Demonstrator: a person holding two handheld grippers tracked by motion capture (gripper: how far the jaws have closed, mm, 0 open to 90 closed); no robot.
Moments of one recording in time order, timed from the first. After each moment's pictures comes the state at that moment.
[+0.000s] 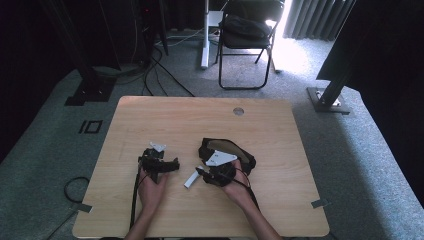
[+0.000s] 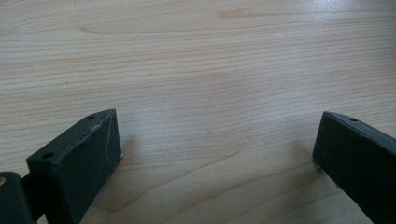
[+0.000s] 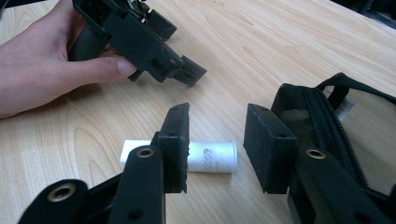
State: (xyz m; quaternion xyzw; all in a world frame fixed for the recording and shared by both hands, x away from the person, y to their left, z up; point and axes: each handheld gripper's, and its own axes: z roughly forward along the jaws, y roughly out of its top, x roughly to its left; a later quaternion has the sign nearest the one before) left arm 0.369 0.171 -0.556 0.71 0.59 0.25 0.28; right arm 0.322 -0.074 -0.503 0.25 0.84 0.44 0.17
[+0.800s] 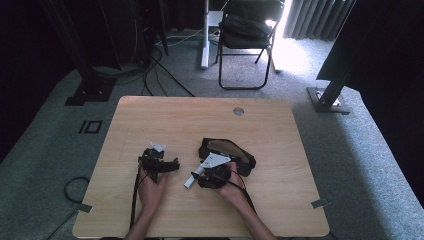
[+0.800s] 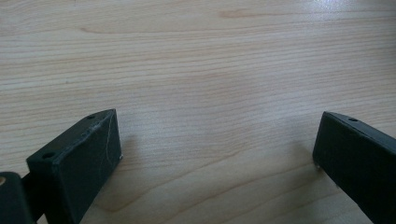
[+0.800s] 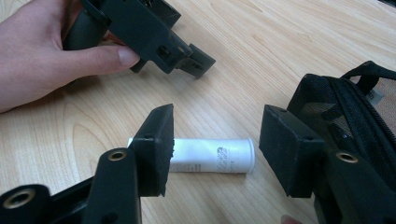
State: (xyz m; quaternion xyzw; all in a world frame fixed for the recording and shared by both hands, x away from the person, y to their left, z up) left arm 0.369 0.171 -0.556 0.71 0.59 0.25 0.28; right arm 0.321 -0.060 -0.514 0.26 0.85 0.43 0.16
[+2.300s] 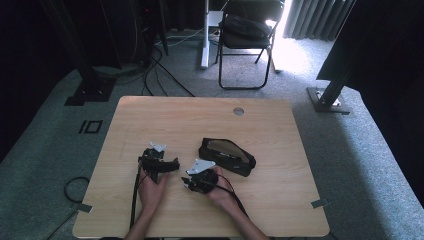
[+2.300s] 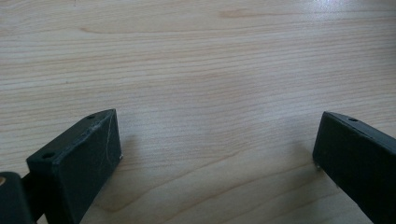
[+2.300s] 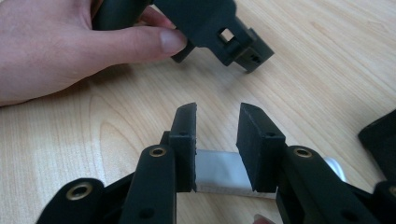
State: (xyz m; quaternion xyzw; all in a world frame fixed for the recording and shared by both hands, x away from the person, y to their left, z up) left arm 0.369 0.171 -0.556 0.71 0.59 0.25 0.28; right arm 0.317 -0.024 -0.537 0.23 0.87 0.41 0.13
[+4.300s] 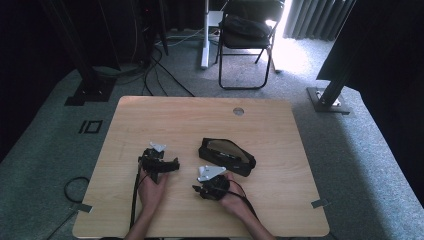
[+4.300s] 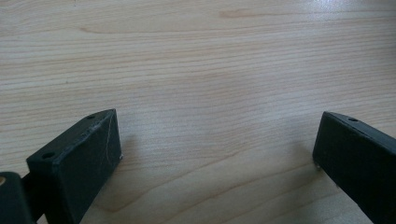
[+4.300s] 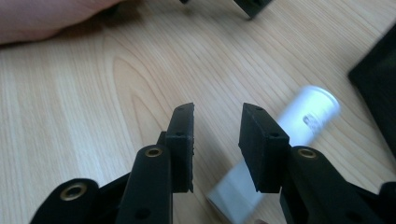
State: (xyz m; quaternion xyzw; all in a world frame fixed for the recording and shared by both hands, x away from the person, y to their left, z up) left arm 0.369 0.171 -0.556 0.71 0.59 0.25 0.28; right arm 0.300 -0.061 -0.538 0.22 0.89 0.38 0.12
